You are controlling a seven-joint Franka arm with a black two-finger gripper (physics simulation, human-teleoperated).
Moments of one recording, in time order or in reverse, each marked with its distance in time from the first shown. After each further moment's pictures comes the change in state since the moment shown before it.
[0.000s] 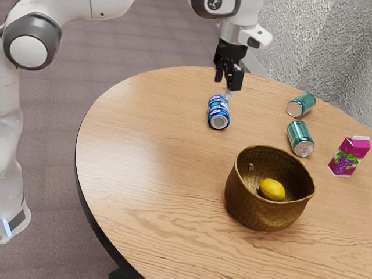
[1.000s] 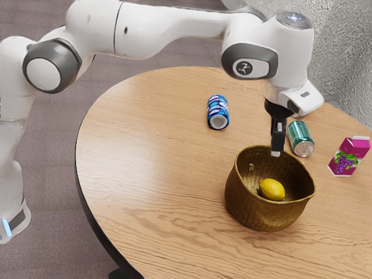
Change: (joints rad) arm -0.111 0.237 -0.236 0.164 0.199 0.257 0.095
